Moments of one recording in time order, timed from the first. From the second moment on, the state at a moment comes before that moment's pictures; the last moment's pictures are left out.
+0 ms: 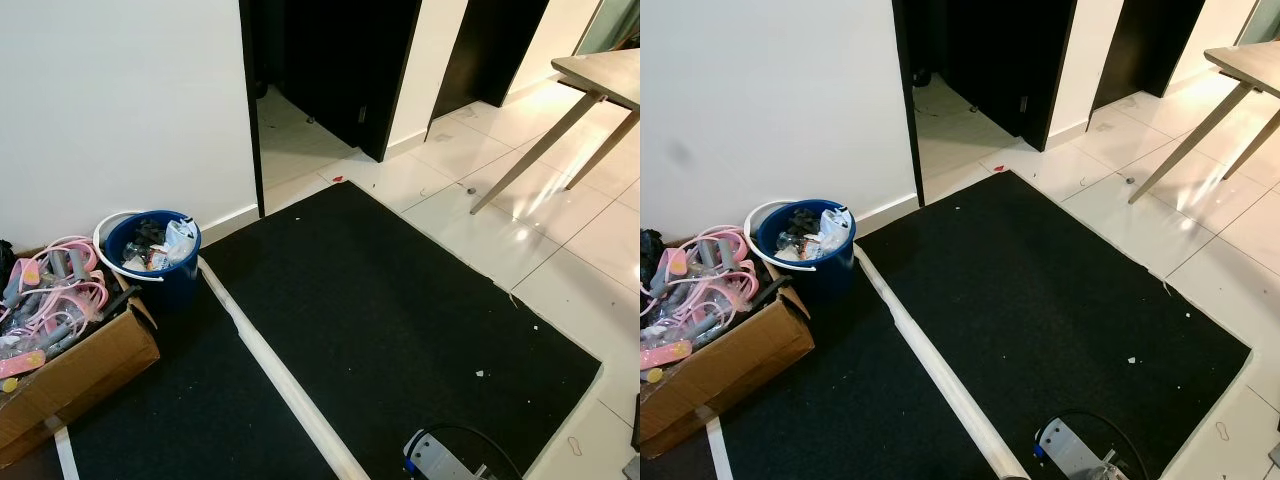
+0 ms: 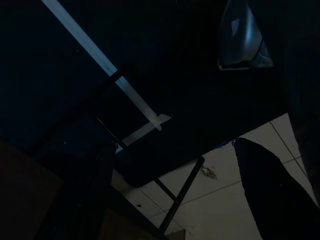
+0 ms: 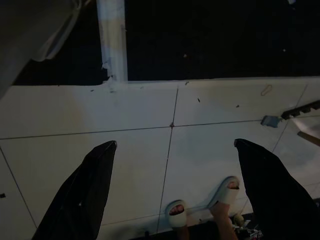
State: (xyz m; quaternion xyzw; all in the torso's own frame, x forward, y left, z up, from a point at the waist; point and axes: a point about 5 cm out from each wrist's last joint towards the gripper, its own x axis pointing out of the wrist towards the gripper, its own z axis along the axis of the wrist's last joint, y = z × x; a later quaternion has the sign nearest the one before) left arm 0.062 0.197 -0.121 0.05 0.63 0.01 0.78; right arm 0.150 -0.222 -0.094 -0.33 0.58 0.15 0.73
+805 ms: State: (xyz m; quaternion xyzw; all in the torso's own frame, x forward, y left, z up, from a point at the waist) left arm 0.062 0.197 -0.121 0.06 0.63 0.00 0.78; right arm 0.144 -0.227 -0.095 -0.33 0.59 0.14 0.72
